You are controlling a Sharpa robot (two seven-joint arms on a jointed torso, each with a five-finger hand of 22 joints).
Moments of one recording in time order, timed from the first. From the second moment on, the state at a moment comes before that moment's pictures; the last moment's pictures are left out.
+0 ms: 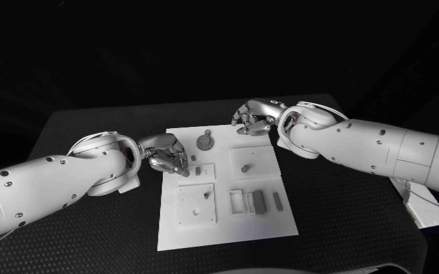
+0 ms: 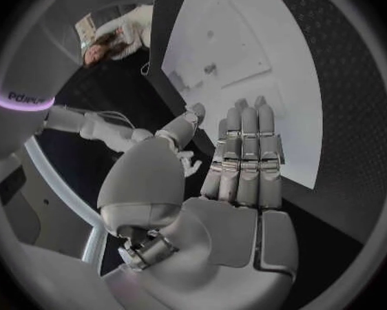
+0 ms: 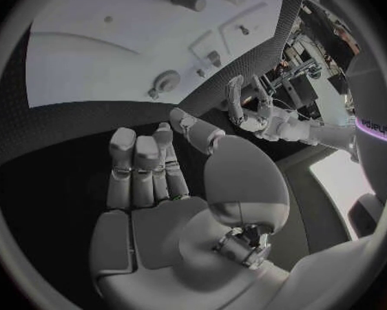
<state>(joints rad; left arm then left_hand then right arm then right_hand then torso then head) 1.28 -0.83 -0.18 1.51 -1.07 -0.04 -0.02 1.04 -0.08 0.50 -0.28 0.05 0.94 0.13 0.35 0.56 1.29 0.07 0.08 0.42 1.11 0.05 0.26 0.97 0.04 1.03 -0.05 0.20 0.98 1.22 -0.77 -0.08 1.37 -1.35 -0.30 0.04 1.05 -0.13 0.74 -0.26 0.07 0.92 0.12 0.20 0.50 1.03 0.04 1.11 0.85 1.19 -0.07 1.30 0.96 0.23 1.06 -0.04 1.17 1.31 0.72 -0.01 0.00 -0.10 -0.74</state>
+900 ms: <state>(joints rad) 1.26 -0.89 -0.18 1.43 -0.42 -0.24 0.26 1.04 -0.08 0.49 -0.28 0.05 0.88 0.14 0.30 0.54 1.14 0.11 0.06 0.33 0.98 0.10 0.13 0.88 0.04 0.92 0.01 0.10 0.92 1.14 -0.95 -0.15 1.58 -1.45 -0.33 0.08 1.09 -0.20 0.67 -0.26 0.07 0.87 0.16 0.24 0.50 1.01 0.12 0.30 0.25 1.14 0.01 1.15 0.85 0.21 1.00 0.01 1.06 1.25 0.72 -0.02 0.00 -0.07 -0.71</state>
